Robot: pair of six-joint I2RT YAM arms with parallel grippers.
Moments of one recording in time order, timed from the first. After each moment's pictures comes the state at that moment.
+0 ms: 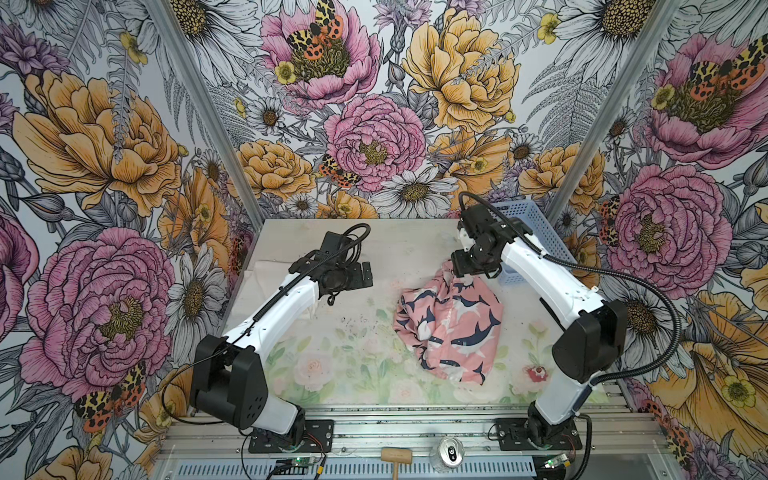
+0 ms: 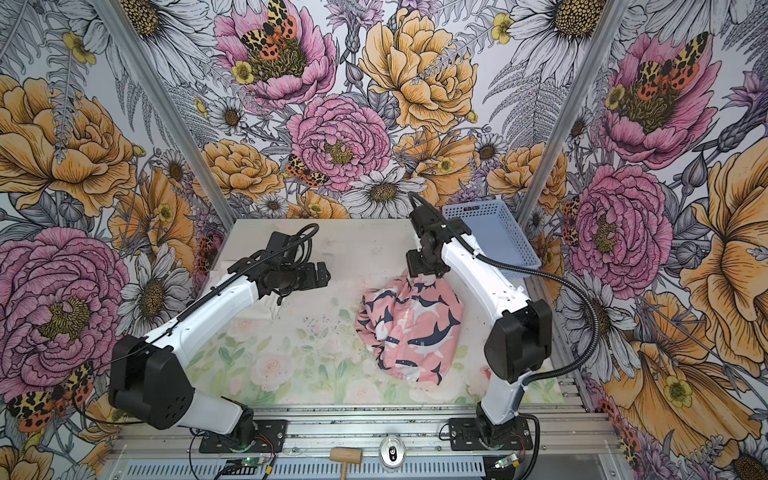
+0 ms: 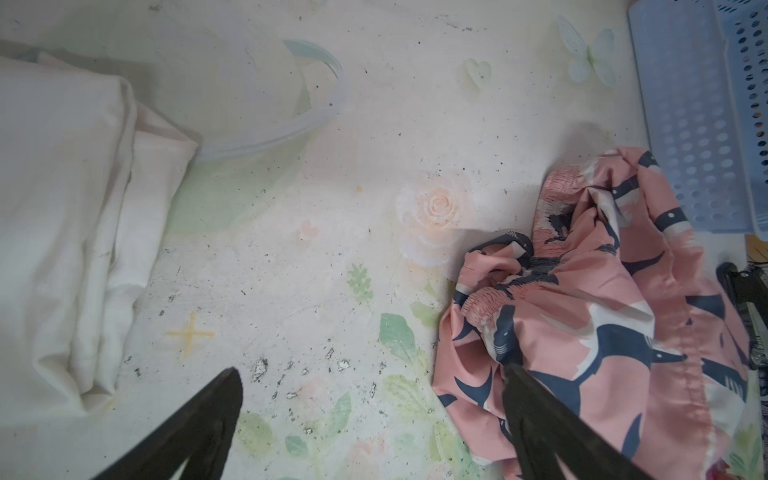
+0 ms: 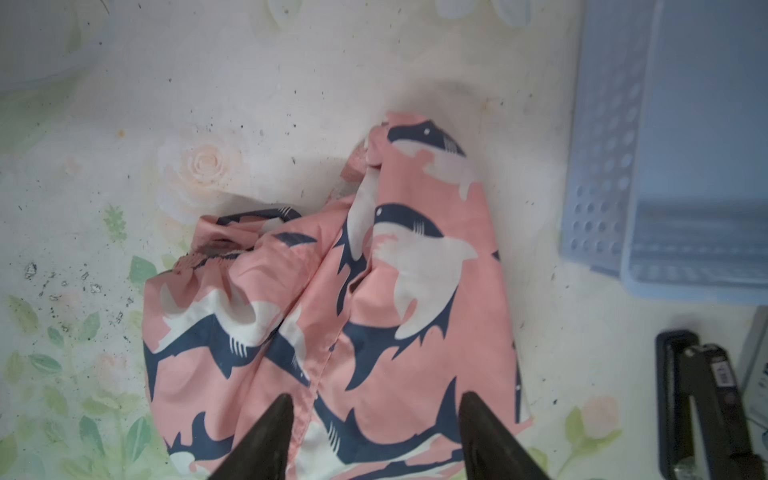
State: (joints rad) left arm -0.38 1.48 1.21 -0.67 0.04 -0.47; right arm 0.45 1.69 1.62 -1.18 0.03 0.22
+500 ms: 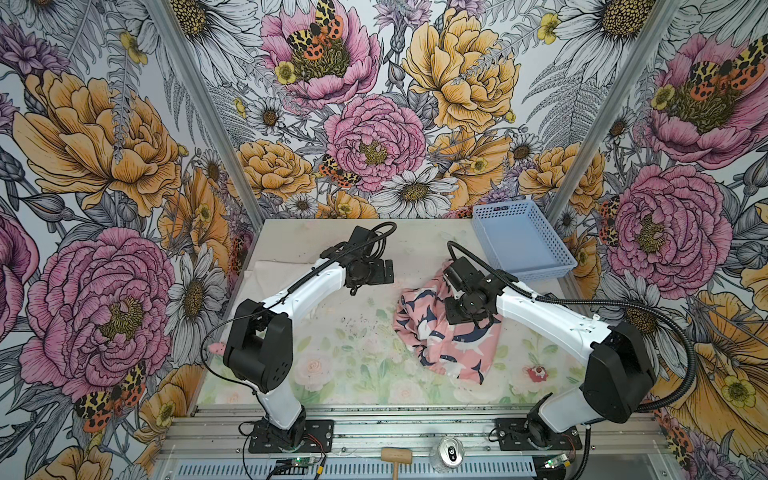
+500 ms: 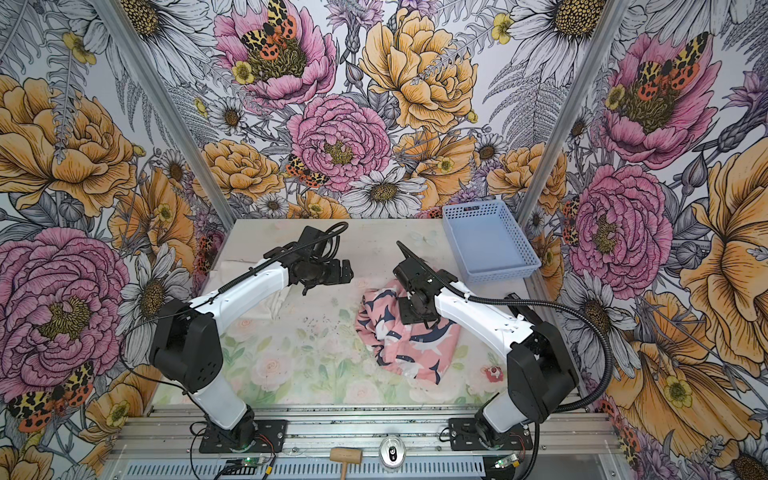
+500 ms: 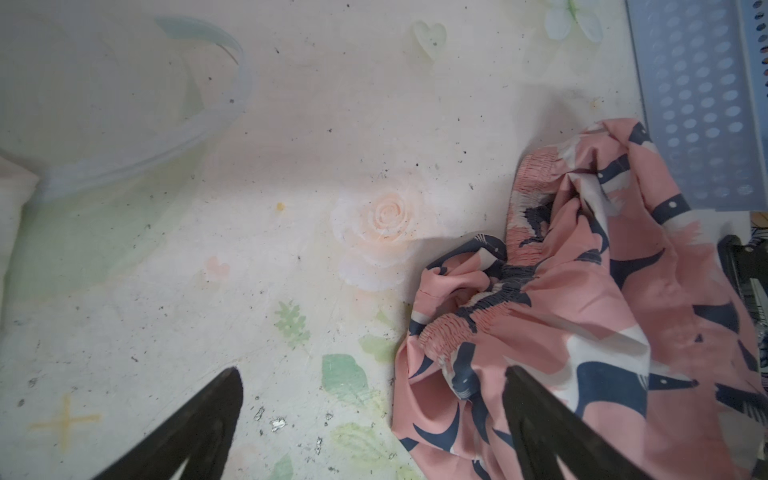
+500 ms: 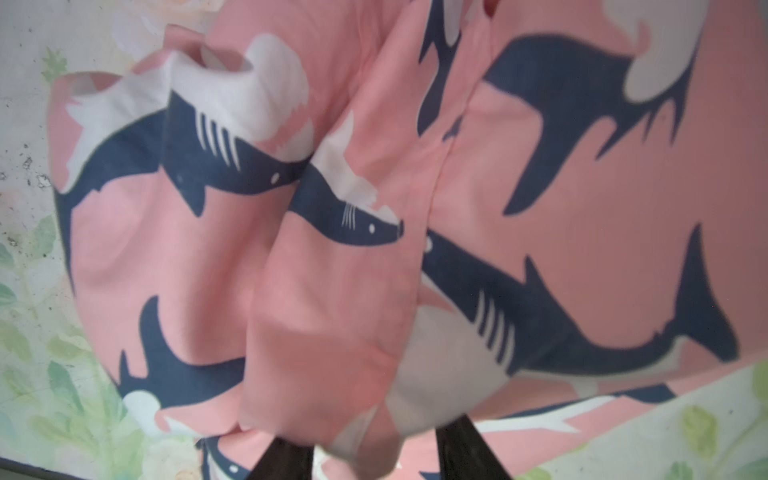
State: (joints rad) left arm -0.48 1.73 1.39 -0.65 0.07 -0.47; right arm 0.58 1.52 1.16 -0.90 0.03 0.44
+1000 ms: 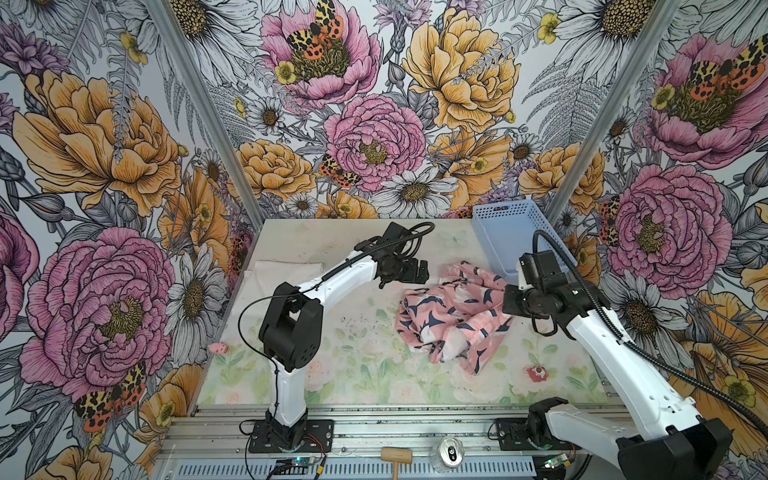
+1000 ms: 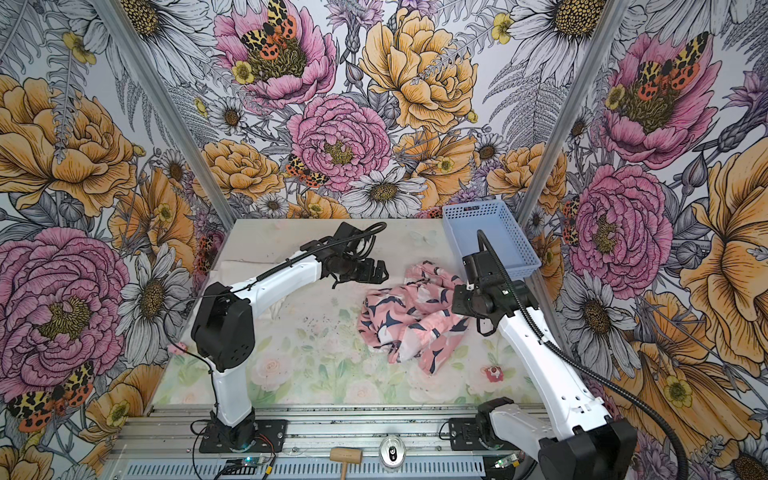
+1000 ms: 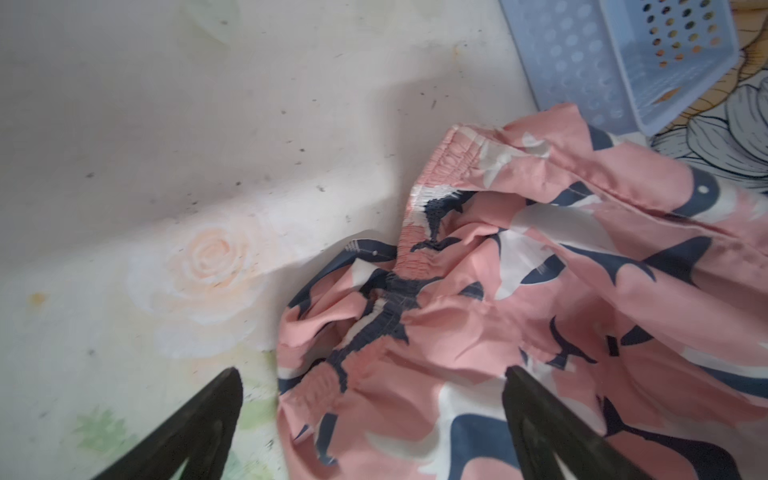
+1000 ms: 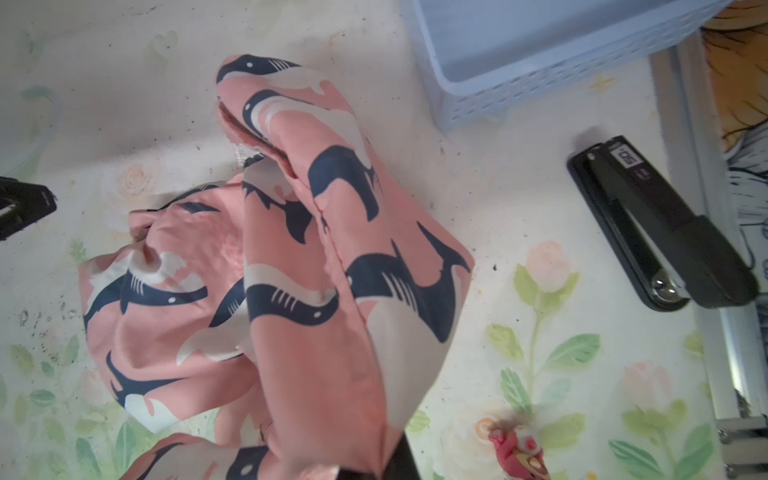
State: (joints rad) left arm -0.63 1.97 1.66 -0.64 0.23 -0.39; right arm 0.23 1.12 1.13 -1.10 0.08 0.37
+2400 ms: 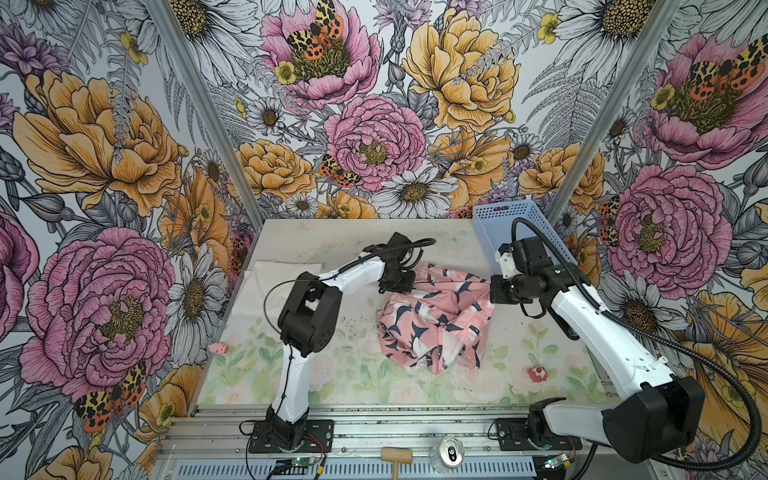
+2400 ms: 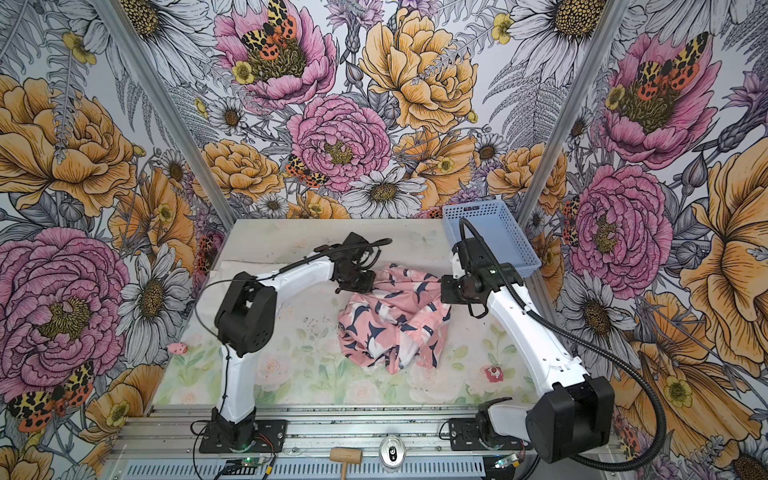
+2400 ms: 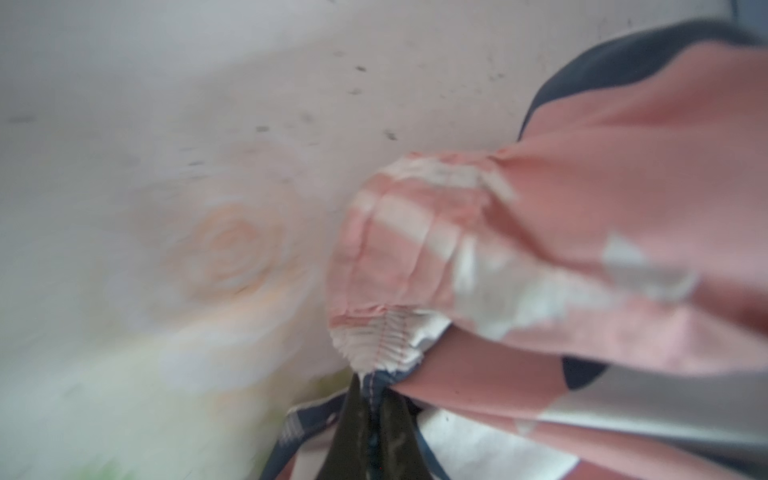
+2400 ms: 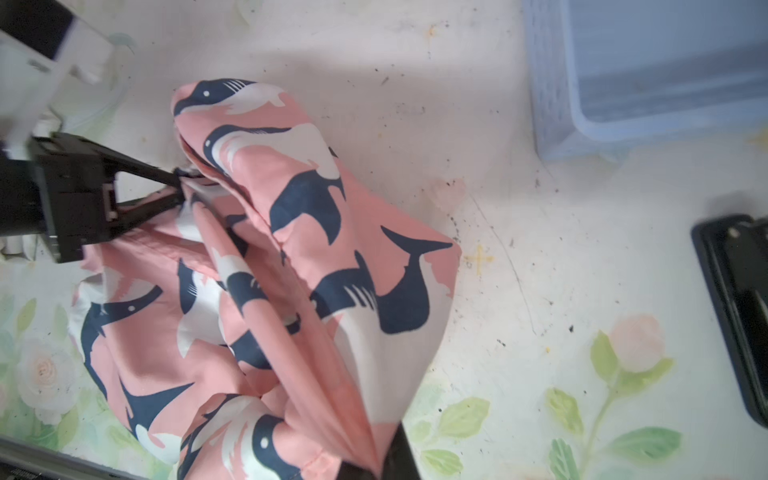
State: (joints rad) left arm -0.54 1.99 1.58 -0.70 0.15 -0.32; right arm 0.22 1.32 1.23 -0.97 -0.15 0.21
